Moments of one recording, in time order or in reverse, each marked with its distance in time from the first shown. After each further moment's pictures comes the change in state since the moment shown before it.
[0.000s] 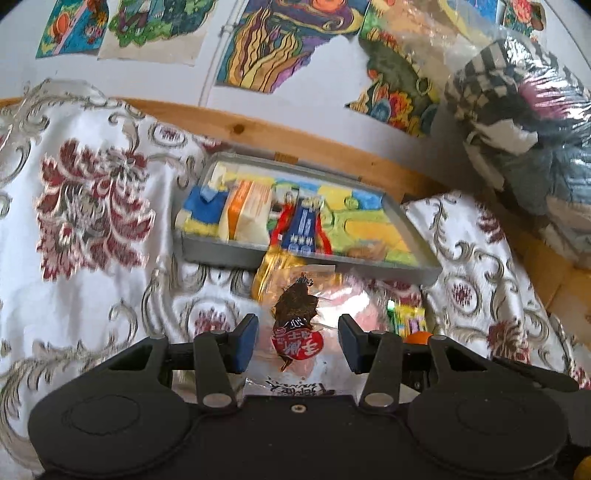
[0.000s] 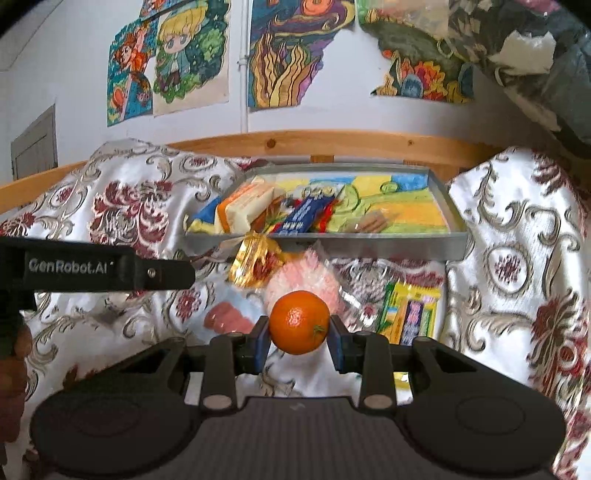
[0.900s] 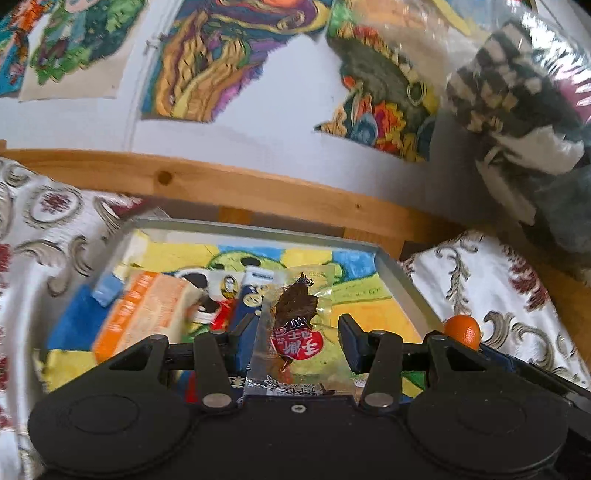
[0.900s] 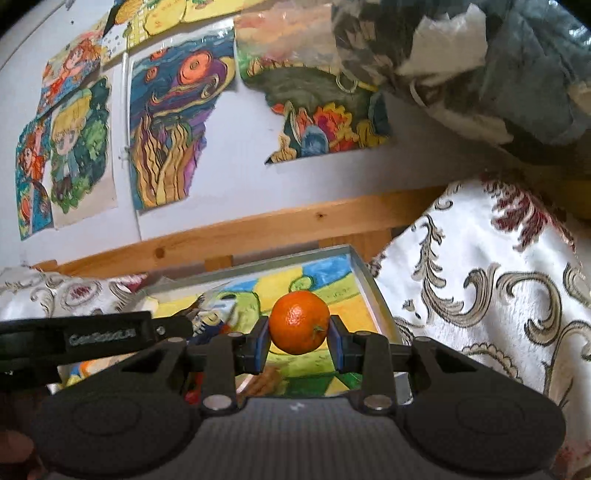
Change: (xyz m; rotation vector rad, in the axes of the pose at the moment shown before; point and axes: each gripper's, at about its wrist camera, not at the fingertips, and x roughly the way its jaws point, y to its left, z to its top) left arm 0.165 -0.049 0.079 0.083 -0.092 -0.029; right arm 0.100 -0.103 0.066 0.214 -0.243 -0.147
